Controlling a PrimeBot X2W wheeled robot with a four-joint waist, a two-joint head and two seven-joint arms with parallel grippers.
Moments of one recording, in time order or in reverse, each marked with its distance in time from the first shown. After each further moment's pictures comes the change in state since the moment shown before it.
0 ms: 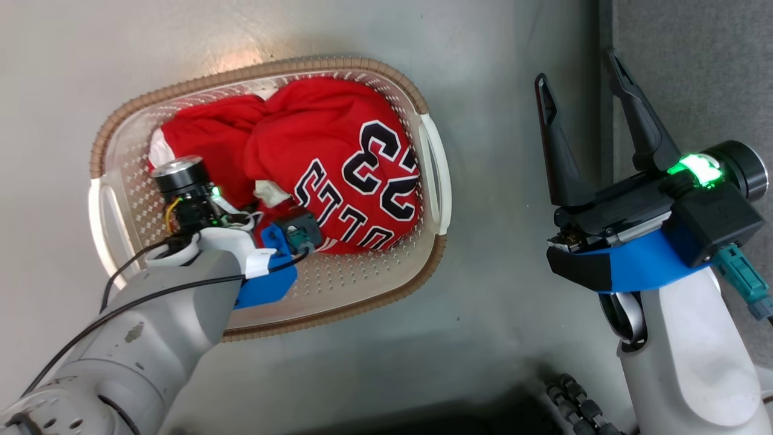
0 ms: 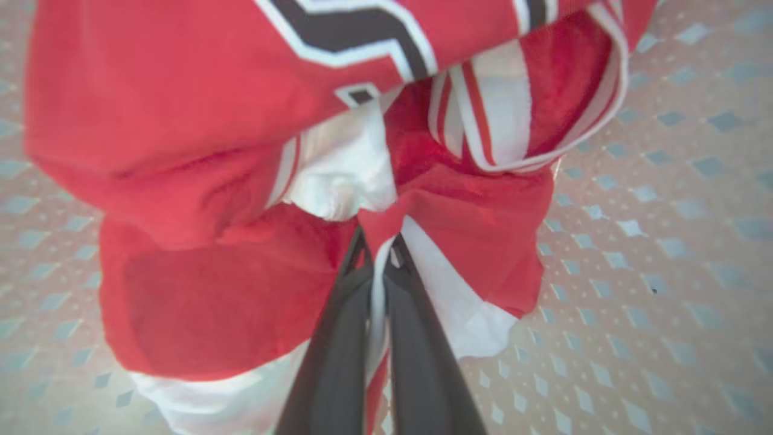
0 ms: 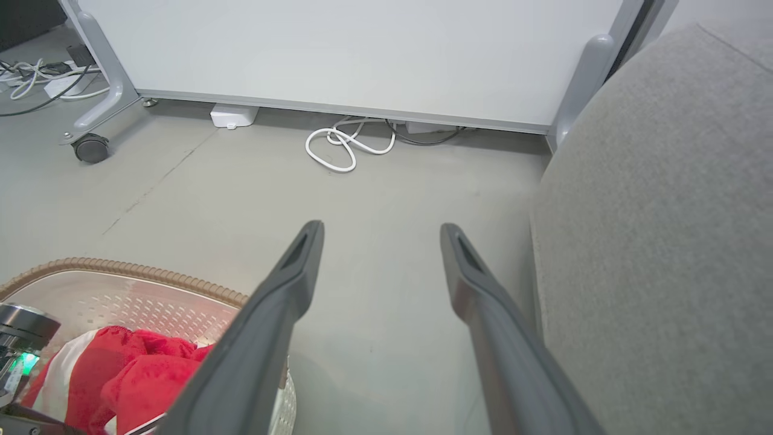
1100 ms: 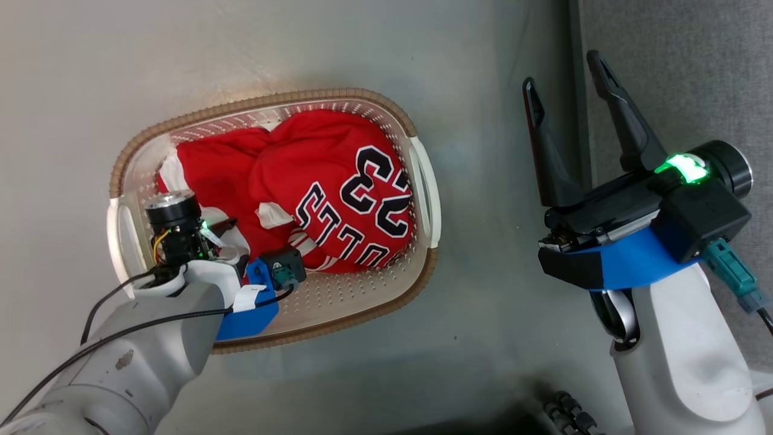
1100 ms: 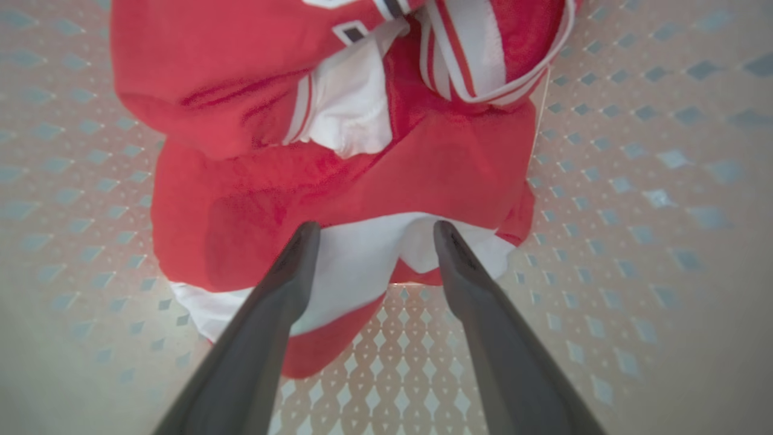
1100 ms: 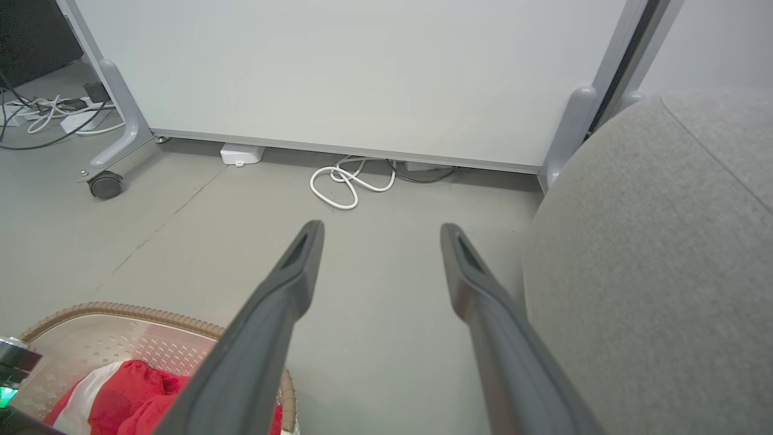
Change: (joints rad) left arm 0.077 0.043 0.000 -0.014 0.080 0.000 -0.020; right arm -0.014 -0.001 0.021 0.035 0.028 0.000 0.000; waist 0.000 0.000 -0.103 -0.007
